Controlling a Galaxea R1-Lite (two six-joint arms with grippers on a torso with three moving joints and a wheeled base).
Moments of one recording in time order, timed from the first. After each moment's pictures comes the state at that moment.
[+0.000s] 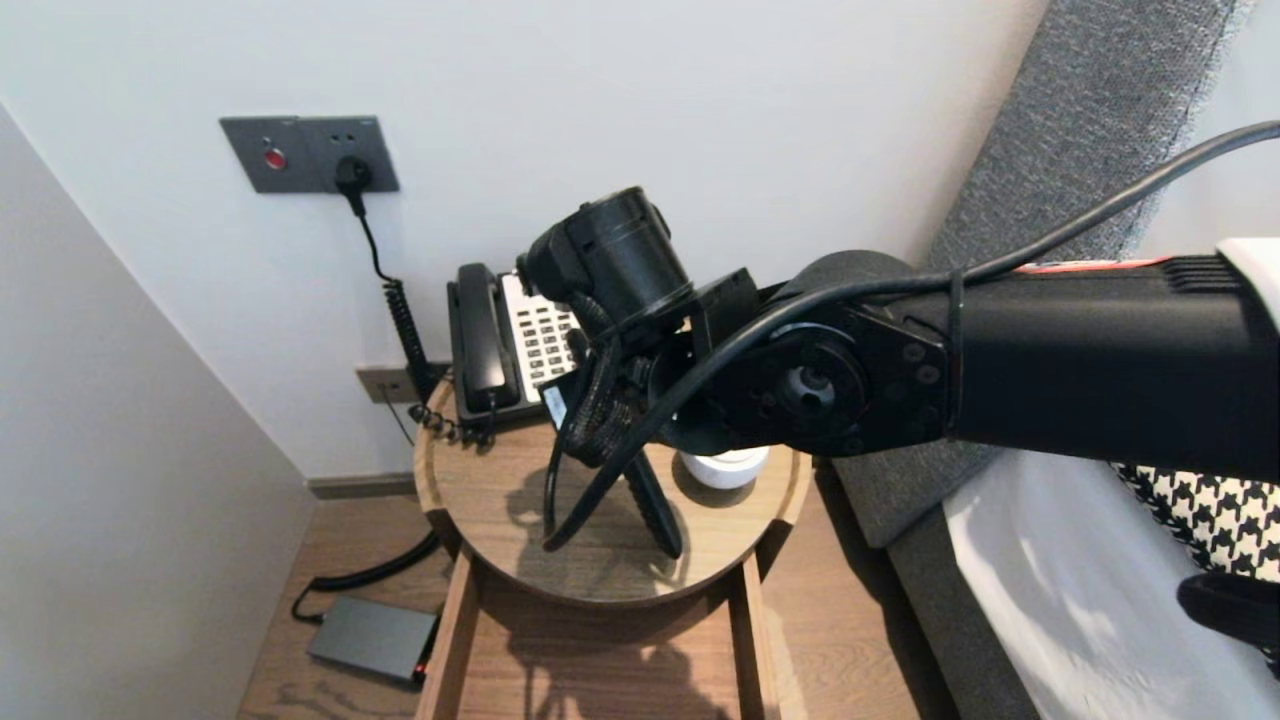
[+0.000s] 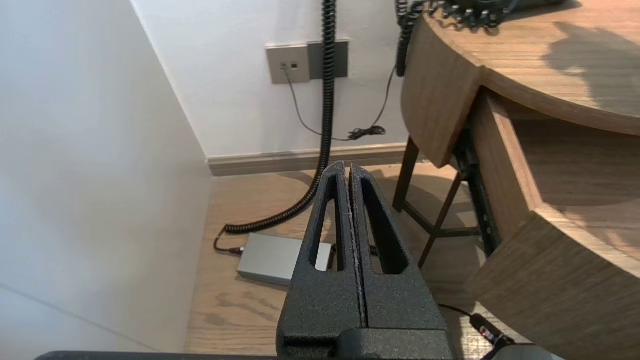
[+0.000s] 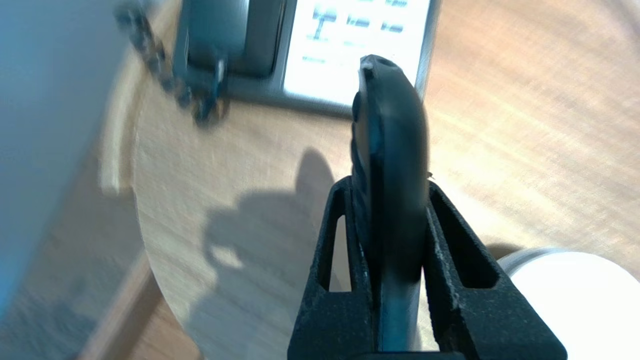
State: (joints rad) left arm 0.01 0.00 0.00 -0.03 -0.01 0.05; right arm 0.92 2.09 -1.94 0.32 -0.46 0.10
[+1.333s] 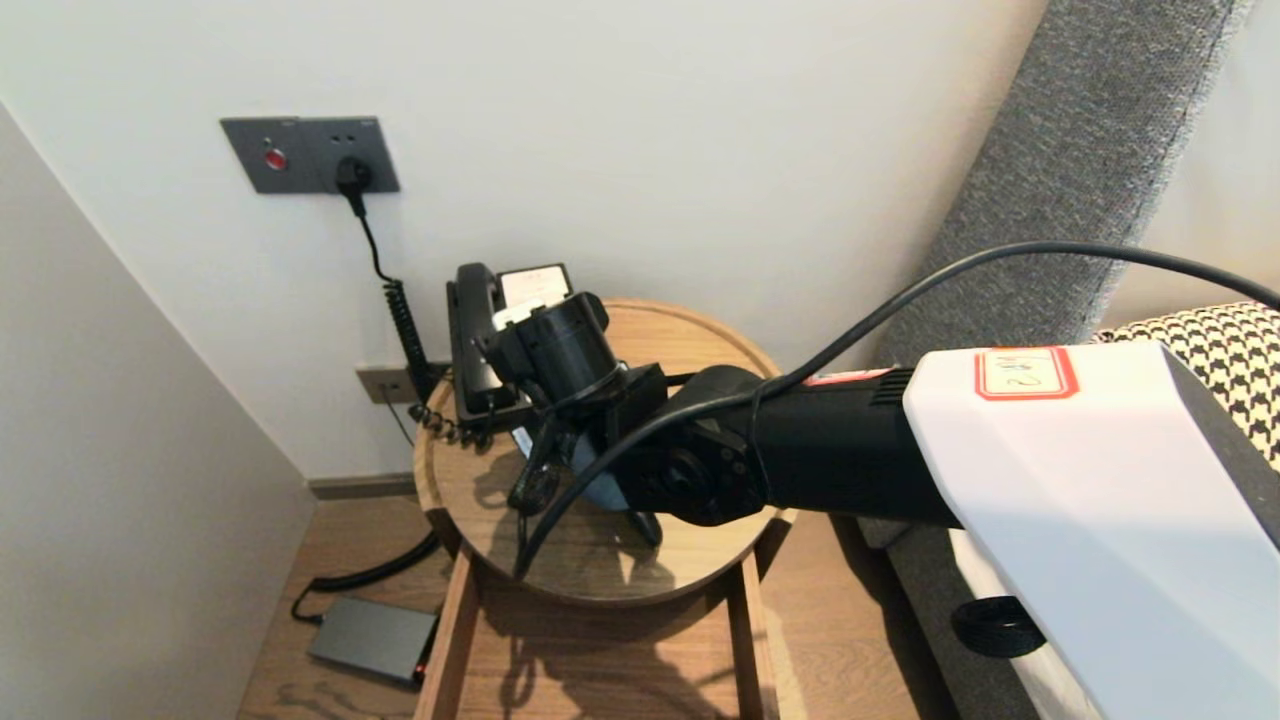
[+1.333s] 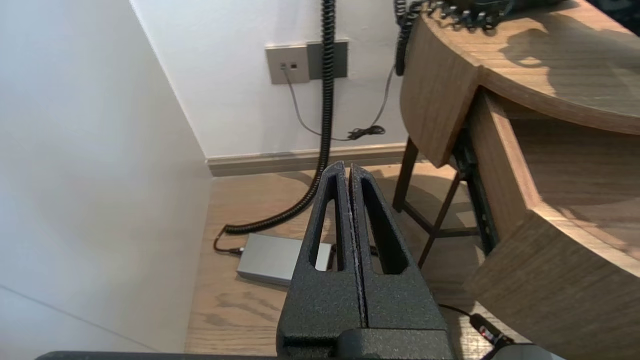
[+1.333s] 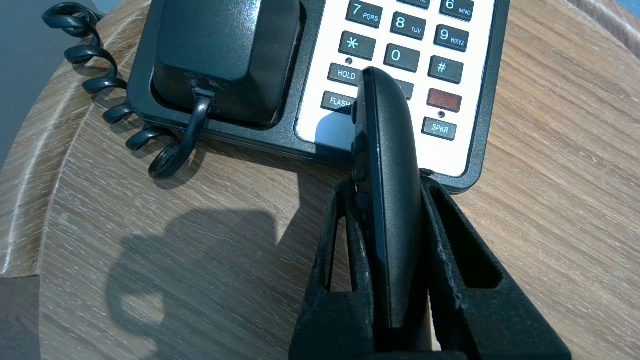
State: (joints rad) left arm 0.01 0.00 0.00 -0.03 -0.01 0.05; right arm 0.92 2.29 -1.94 0.07 -0.54 -0.07
